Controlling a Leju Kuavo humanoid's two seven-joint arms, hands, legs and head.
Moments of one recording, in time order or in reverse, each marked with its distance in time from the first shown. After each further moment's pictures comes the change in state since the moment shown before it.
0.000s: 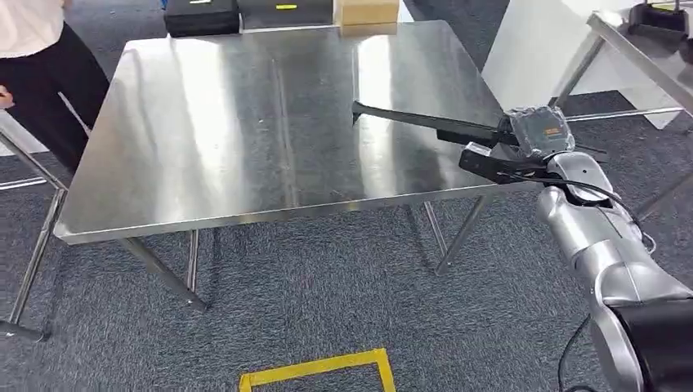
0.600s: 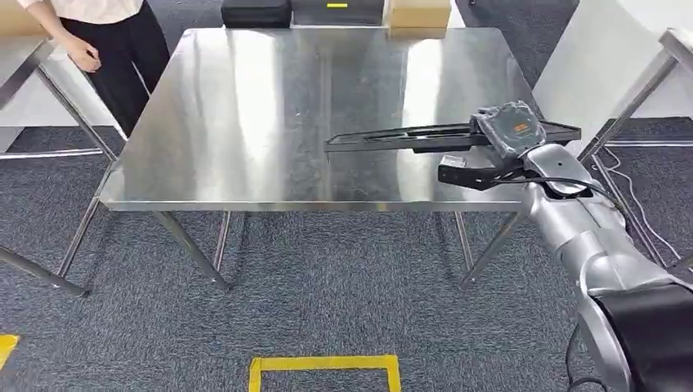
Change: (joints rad) left arm 0.010 0.001 0.049 0.001 0.086 0.003 -0.347; right arm -0.025 0.046 0.078 0.033 0.083 -0.039 -0.091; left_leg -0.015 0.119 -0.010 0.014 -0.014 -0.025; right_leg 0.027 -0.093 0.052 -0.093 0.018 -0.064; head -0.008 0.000
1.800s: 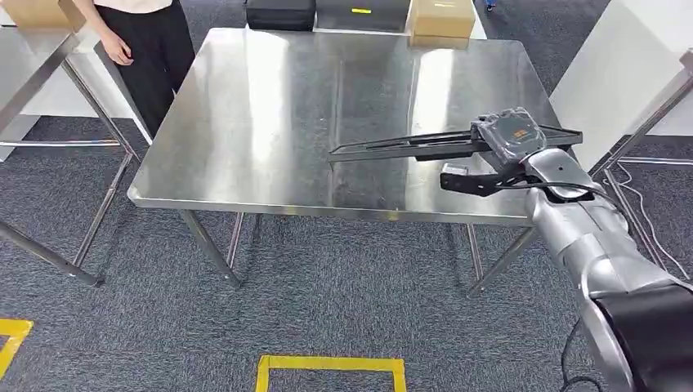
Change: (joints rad) left arm 0.006 -0.009 0.010 0.000 0.012 -0.017 0.027; right arm 0.006 -0.021 0.039 0.021 -0.008 -0.013 -0.010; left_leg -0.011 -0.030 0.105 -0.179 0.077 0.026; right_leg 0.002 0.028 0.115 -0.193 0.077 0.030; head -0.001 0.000
